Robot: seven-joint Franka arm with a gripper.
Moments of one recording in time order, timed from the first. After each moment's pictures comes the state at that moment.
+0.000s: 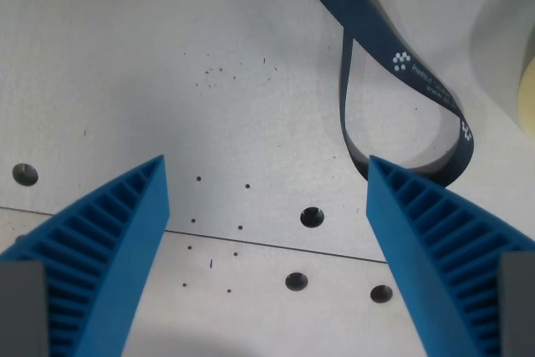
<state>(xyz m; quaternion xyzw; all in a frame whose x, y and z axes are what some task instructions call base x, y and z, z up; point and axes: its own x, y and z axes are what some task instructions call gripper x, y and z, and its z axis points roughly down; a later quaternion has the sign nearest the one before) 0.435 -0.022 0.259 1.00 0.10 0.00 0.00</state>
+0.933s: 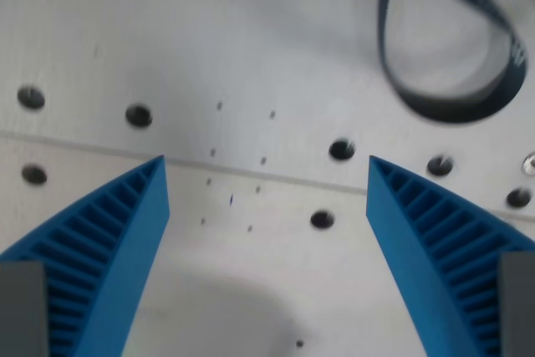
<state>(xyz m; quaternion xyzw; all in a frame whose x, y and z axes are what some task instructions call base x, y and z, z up) 0.382 -0.015 0.247 0.99 0.10 -0.04 -0.01</state>
